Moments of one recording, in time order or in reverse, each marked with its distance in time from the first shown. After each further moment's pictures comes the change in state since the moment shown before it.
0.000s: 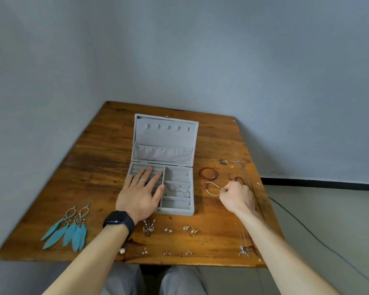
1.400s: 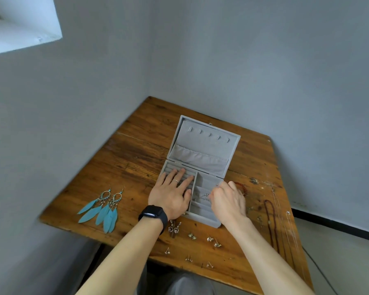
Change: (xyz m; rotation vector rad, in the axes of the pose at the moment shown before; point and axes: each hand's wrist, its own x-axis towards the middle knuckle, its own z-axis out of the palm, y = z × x) left_hand -0.001 0.002 0.002 -0.011 0.015 -0.020; right_hand -0.022 -0.094 0.021 -0.337 0.132 -0.636
